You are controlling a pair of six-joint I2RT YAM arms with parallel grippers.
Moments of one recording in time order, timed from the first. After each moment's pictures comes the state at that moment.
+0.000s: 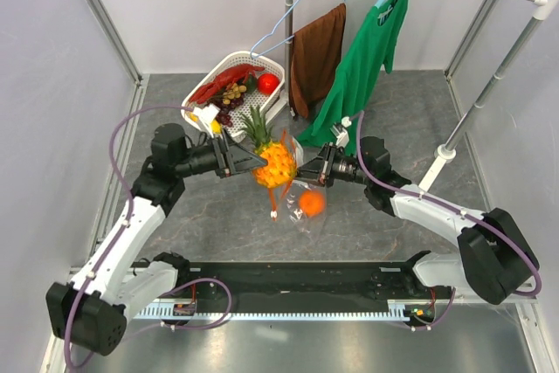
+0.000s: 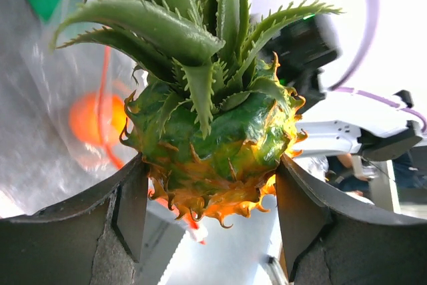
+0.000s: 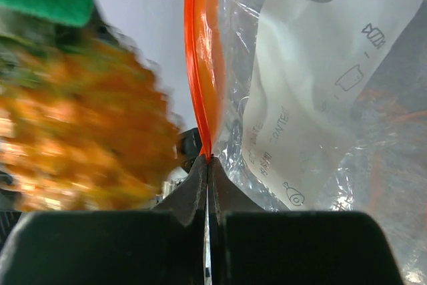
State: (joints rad) left arm -0.30 0.94 0.82 -0.13 0.82 -0.83; right arm 0.57 1.29 0.62 0.47 -0.65 1.18
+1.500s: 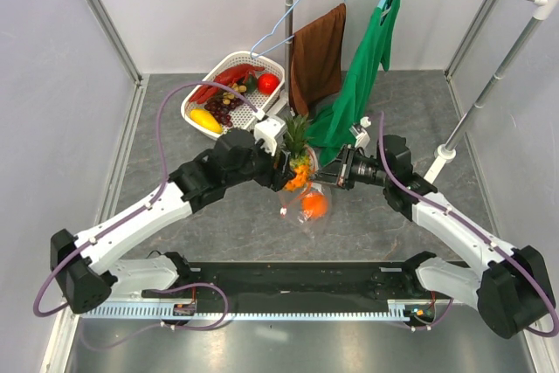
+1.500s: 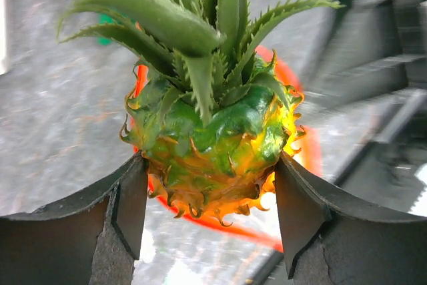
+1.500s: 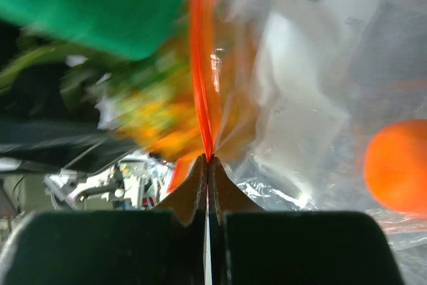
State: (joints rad) left arm -0.84 1.14 1.04 -0.37 0.03 -0.20; right arm 0.45 1.09 0.64 0.12 -0.69 1.00
